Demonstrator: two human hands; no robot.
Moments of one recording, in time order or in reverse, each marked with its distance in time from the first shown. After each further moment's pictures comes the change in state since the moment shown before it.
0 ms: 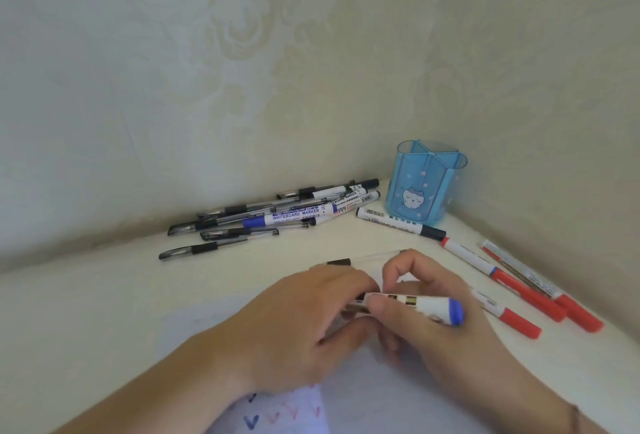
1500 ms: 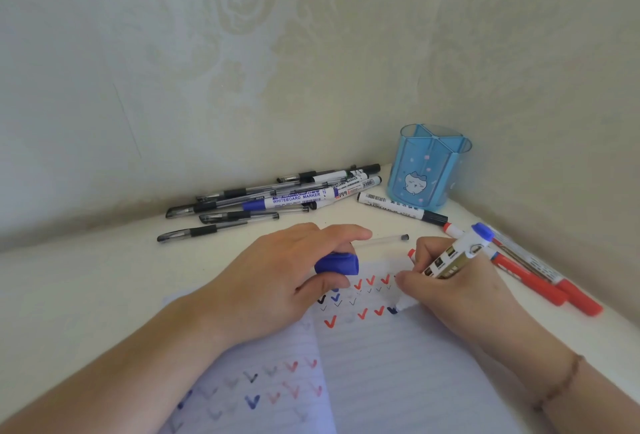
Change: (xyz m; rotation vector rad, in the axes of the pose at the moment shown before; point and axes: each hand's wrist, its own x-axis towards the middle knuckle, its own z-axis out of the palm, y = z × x) left_hand -0.004 -0.028 -0.006 0.070 0.077 -0.125; right_hand 0.017 0.001 -0.020 -0.497 0.245 0.227
